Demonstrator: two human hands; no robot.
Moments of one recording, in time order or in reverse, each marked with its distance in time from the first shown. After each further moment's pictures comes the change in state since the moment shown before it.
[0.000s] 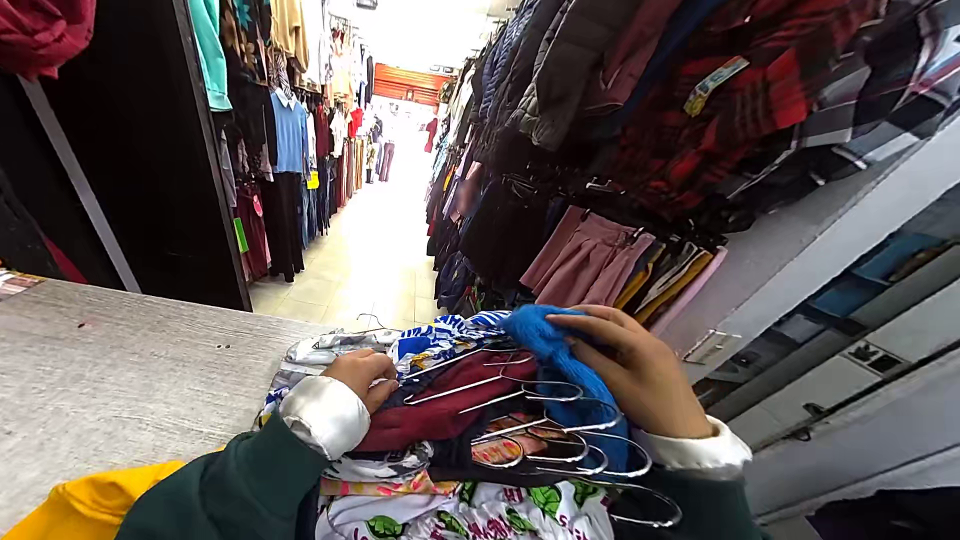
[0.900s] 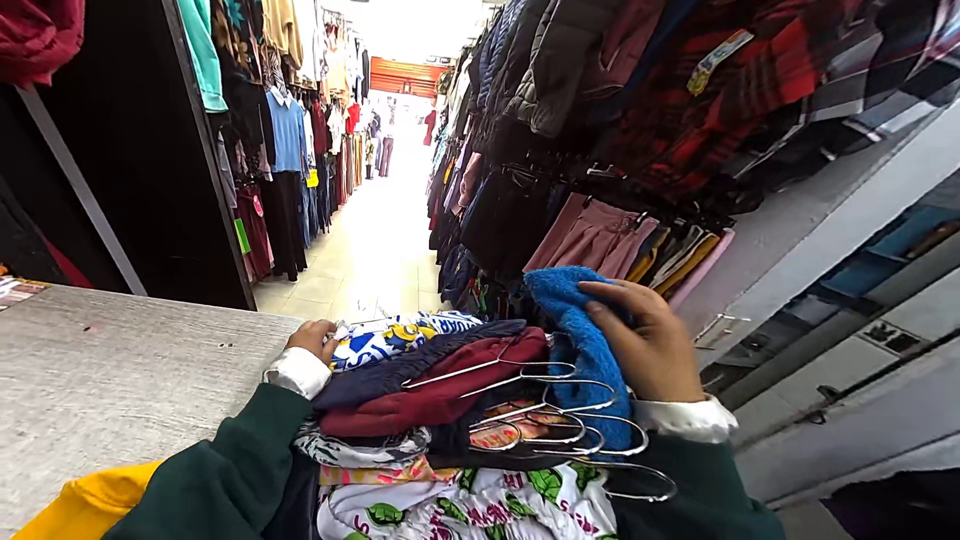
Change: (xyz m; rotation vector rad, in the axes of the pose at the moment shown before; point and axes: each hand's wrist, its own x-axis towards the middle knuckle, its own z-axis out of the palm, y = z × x) left_hand 0.039 -0.095 -0.001 0.078 0.149 -0.303; right_hand 0.007 0.012 0.000 -0.030 0.211 0.182
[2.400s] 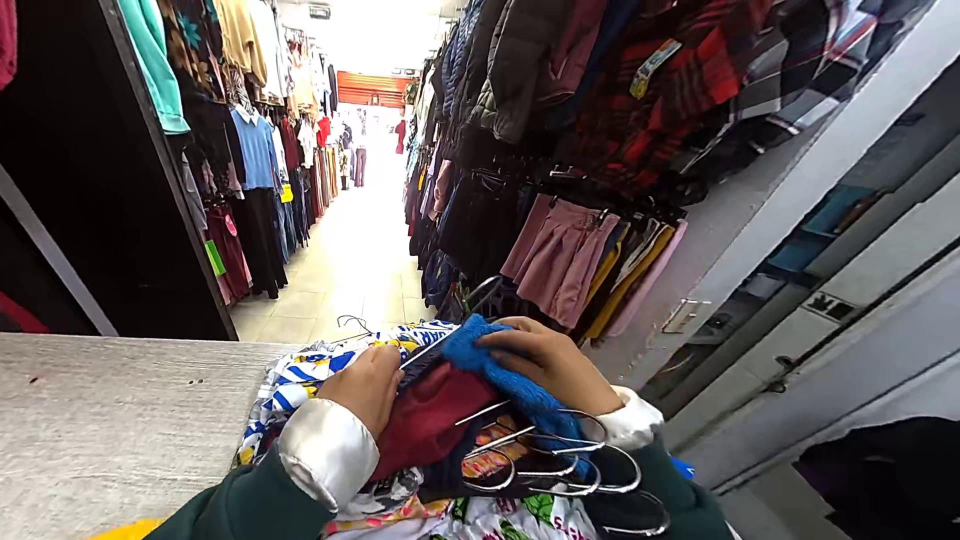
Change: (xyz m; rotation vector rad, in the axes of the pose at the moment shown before) left_hand -0.073 0.158 -0.030 0.136 -0.200 0.123; right_hand -0.009 -0.021 0.037 0.129 -0.332 -0.249
